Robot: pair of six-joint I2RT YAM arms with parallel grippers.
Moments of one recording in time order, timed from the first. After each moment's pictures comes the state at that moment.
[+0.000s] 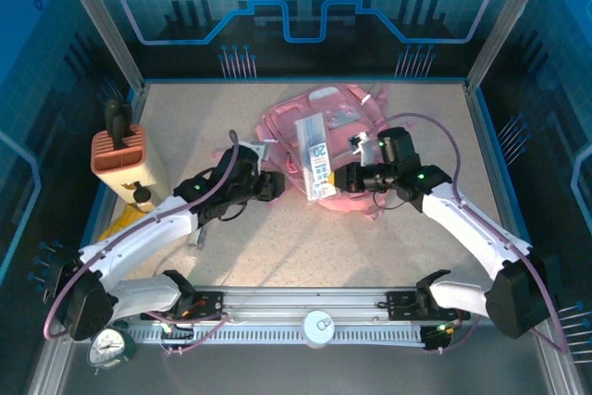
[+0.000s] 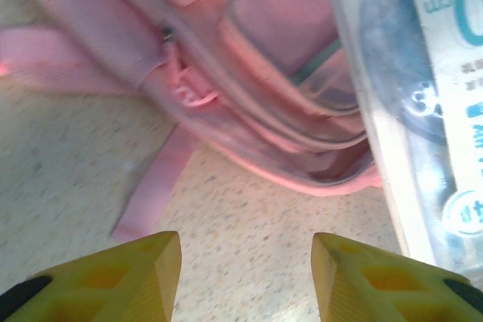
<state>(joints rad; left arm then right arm) -0.65 1.19 0.89 -0.41 -0.01 -0.53 0.41 1.19 0.90 -0.44 -0.63 0.51</state>
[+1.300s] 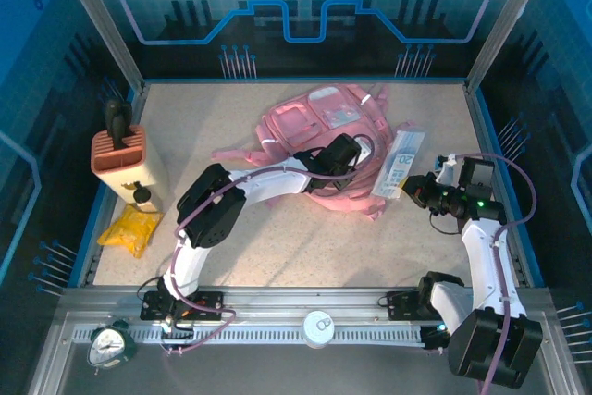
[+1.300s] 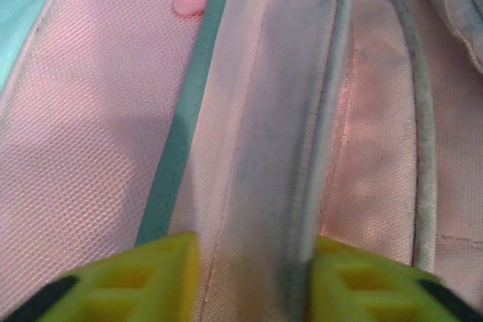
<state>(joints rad) -0.85 2.09 1.56 -0.31 -0.23 0.09 -0.25 0.91 0.67 -0.65 -0.76 0.53</state>
